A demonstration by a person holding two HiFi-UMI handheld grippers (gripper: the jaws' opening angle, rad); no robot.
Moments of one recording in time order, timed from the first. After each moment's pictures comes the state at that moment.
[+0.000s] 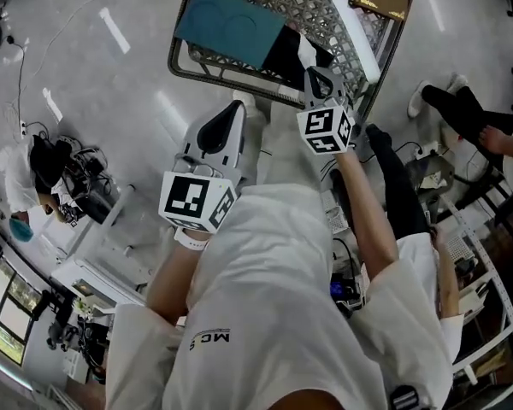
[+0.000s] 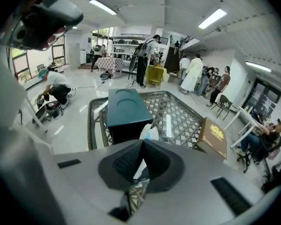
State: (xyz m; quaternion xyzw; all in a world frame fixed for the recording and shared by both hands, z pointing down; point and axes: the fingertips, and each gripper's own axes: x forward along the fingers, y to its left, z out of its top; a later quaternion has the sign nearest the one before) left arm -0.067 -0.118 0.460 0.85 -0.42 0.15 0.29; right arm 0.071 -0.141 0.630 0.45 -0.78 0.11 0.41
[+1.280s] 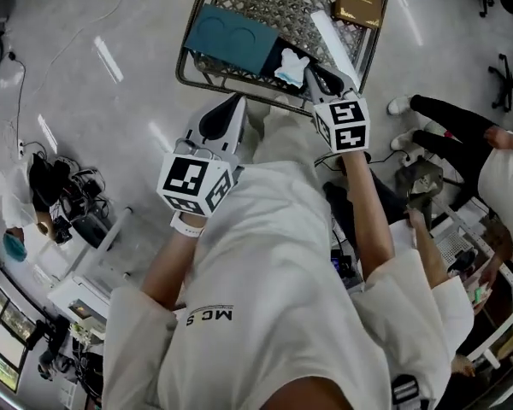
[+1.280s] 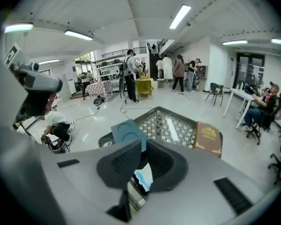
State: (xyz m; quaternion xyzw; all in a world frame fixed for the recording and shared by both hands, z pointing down) left arm -0.080 -0.116 0.408 0.88 -0.37 0.10 0.26; right arm 0.070 -0.150 0.518 0.50 -0.79 0.21 0.29
